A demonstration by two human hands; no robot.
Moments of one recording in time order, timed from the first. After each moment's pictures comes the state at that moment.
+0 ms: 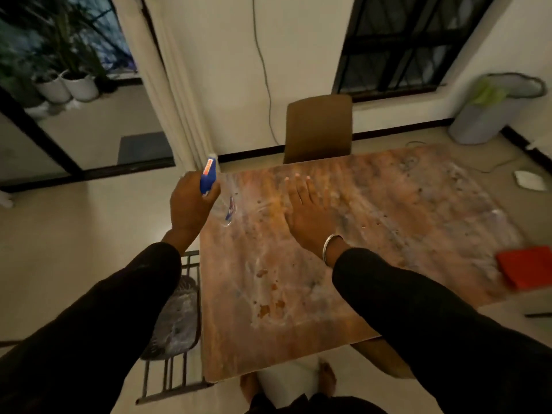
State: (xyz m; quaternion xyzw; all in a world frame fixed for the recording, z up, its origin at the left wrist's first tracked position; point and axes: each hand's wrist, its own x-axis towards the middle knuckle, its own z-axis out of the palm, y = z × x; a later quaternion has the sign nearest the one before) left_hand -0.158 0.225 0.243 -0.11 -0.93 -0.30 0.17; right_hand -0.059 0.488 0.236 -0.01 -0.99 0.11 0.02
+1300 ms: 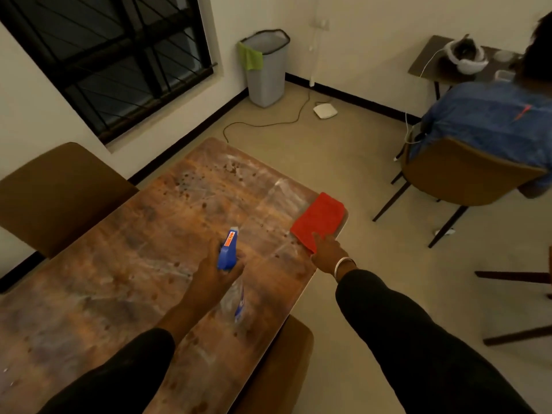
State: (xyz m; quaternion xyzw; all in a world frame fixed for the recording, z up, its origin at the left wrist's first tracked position) left_hand 0.017 0.854 0.163 -0.38 -0.76 -0.44 -0.30; right_hand 0.220 1.085 0.112 -0.46 -0.83 0.25 -0.18
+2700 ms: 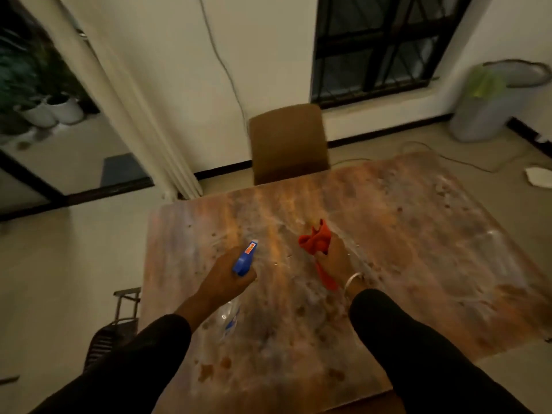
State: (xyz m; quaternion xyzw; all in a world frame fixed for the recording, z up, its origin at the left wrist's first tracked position) left_hand -0.114 0.465 0.177 -0.19 -0.89 -0.40 -0.14; right_hand -0.068 0.742 0.140 -0.20 -0.81 0.55 -0.04
